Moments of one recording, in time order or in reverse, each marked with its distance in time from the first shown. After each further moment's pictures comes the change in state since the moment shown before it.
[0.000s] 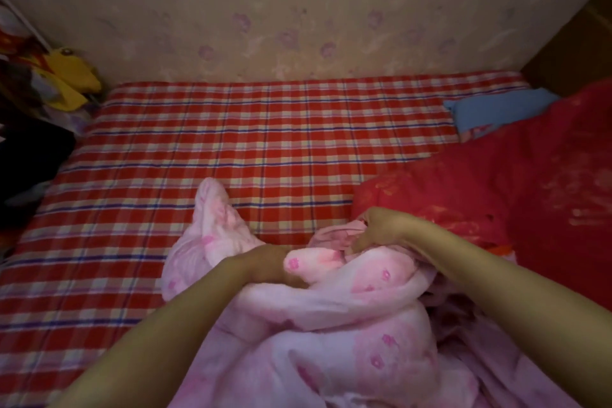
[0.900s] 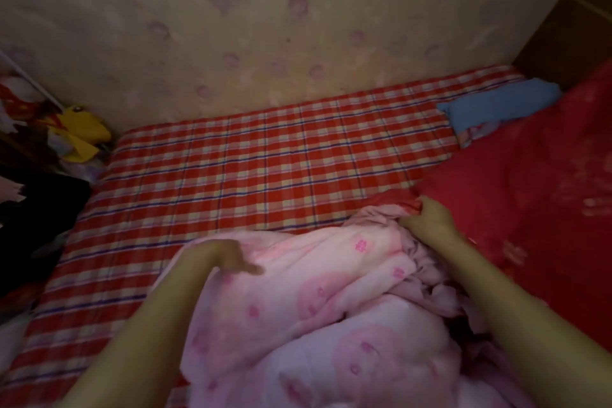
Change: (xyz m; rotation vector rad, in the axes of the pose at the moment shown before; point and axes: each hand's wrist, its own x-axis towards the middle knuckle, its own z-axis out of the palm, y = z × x) left_hand -0.007 -0.025 -0.085 0.149 0.046 -0.285; right_hand -0.007 0.082 -0.027 0.346 0.709 0.227
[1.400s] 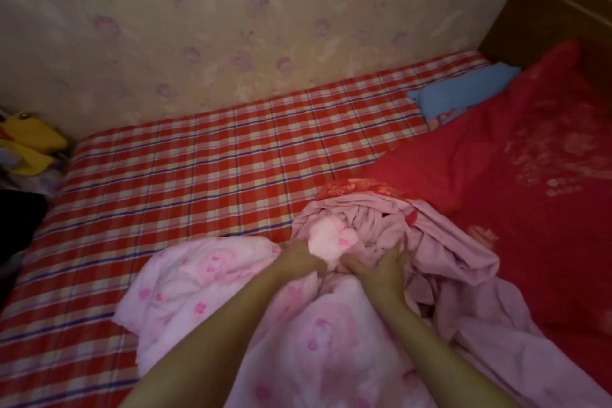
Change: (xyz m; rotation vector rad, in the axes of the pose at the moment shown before) left_hand 0.031 0.164 0.062 -0.419 0.092 0.231; right_hand -0.068 0.037 0.080 0.393 0.073 0.246
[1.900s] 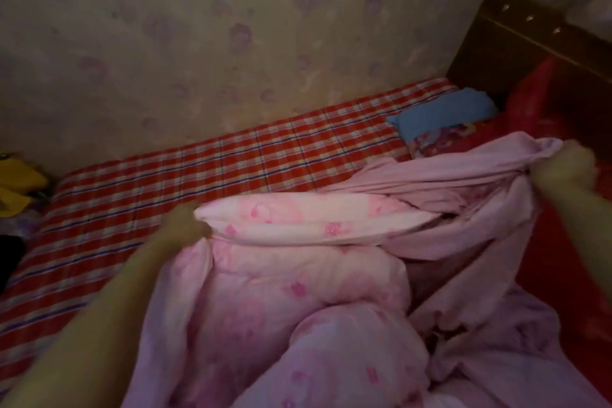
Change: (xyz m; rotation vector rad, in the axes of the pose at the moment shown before) left_hand -0.017 -0.049 -0.184 0.054 0.443 0.093; right_hand 0.168 -0.057 -0.292 -0.206 0.642 0.061
